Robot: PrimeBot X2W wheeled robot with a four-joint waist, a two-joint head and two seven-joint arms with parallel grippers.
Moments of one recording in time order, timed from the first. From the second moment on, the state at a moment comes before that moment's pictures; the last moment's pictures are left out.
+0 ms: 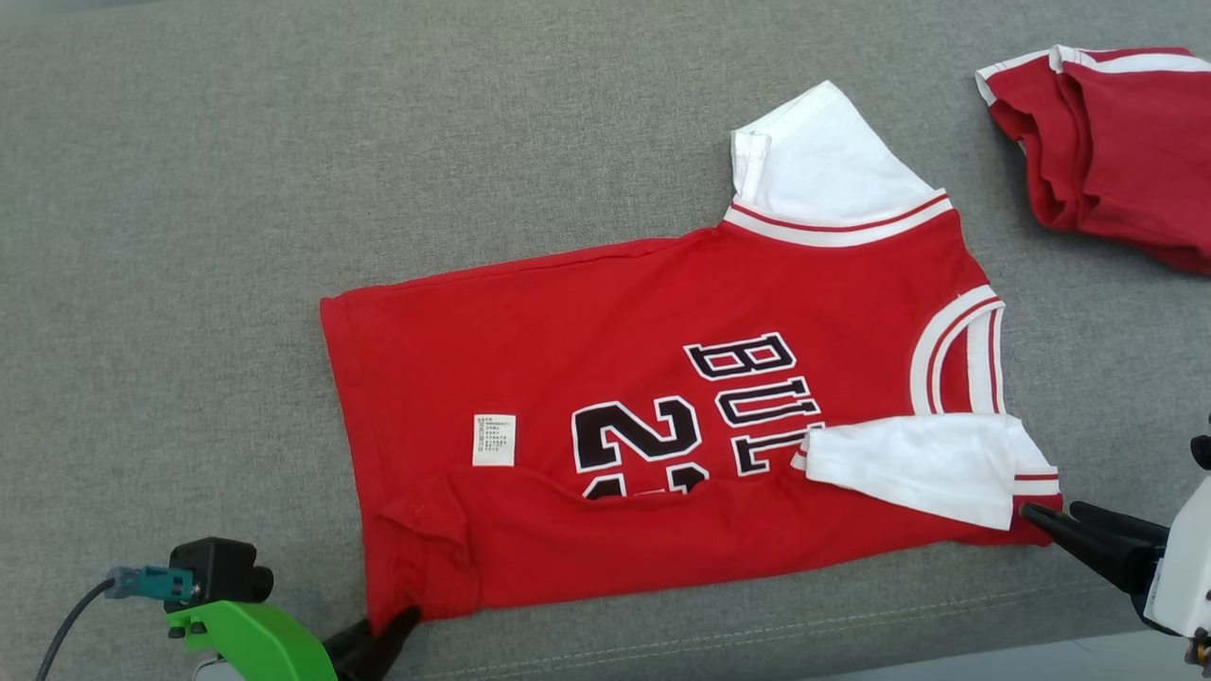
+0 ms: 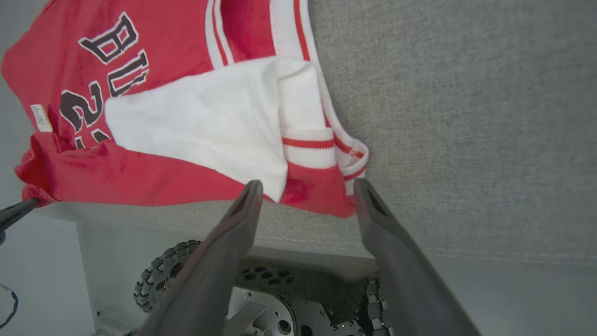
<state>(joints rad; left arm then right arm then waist) 0.23 0.15 -0.08 -0.32 -0.82 0.07 0.80 0.13 -0.78 0.31 -0.11 1.19 -0.01 0.47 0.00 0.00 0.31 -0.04</state>
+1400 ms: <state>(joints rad) -0.49 0.35 -0.16 -0.29 -0.69 -0.04 1.00 -0.74 -0.71 0.44 -0.03 0.80 0.01 0.58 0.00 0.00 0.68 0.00</state>
